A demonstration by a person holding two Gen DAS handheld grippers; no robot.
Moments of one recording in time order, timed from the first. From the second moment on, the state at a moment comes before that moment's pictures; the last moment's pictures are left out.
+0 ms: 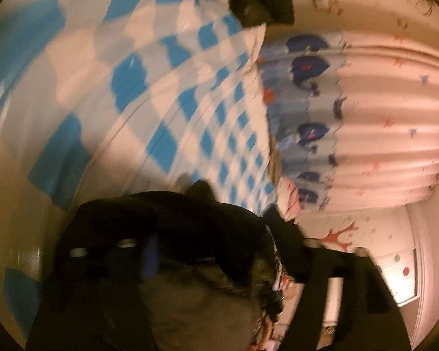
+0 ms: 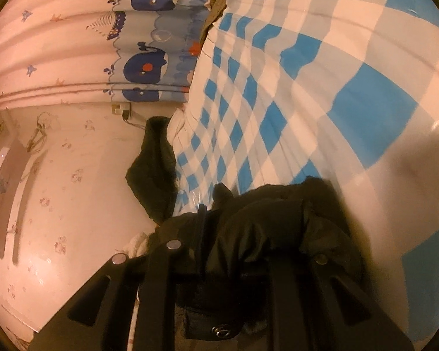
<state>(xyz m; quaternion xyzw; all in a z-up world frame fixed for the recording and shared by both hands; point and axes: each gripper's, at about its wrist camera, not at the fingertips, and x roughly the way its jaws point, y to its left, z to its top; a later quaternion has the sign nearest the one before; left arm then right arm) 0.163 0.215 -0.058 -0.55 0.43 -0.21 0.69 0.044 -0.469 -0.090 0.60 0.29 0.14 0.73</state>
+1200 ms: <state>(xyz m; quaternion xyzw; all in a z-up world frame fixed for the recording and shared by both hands) 0.175 0.040 0.006 -0.22 0.47 -0.28 0.81 0.165 -0.290 -0.014 0.13 0.43 0.06 0.89</state>
